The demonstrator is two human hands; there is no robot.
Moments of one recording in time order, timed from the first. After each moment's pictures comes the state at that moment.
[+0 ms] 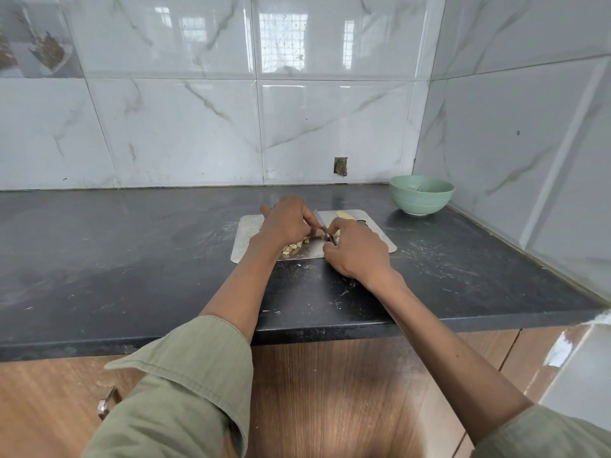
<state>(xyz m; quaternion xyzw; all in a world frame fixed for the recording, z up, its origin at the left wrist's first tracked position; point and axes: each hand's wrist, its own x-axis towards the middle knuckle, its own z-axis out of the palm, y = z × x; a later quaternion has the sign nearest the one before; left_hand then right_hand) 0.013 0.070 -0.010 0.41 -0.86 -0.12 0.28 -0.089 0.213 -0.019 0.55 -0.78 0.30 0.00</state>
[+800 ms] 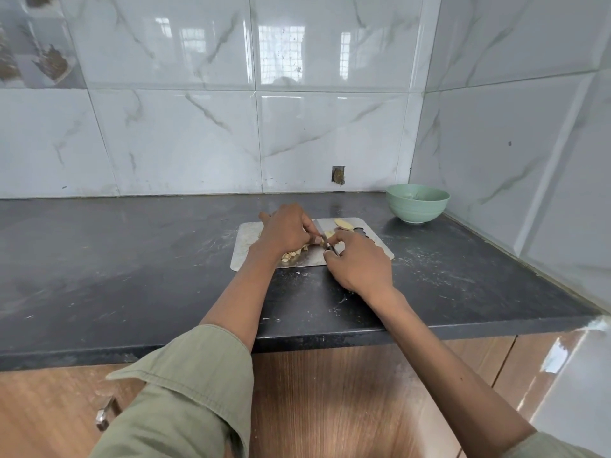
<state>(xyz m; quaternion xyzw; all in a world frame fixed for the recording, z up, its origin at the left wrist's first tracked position) 0.014 0.071 -0.009 0.41 -0.87 -0.10 0.27 -0.091 0.219 -0.032 0.53 -0.78 0.33 0.03</state>
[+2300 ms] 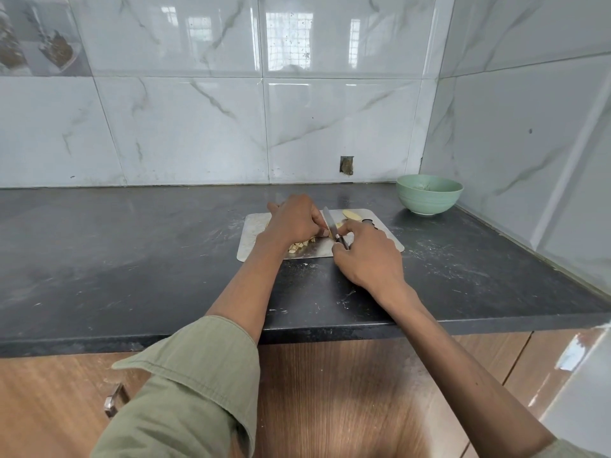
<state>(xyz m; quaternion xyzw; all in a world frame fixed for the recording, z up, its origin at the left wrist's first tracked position) 0.012 0.069 -0.010 0.41 -0.87 -0.10 0.25 -0.086 0.226 -0.031 0.53 -0.77 0.35 0.04</state>
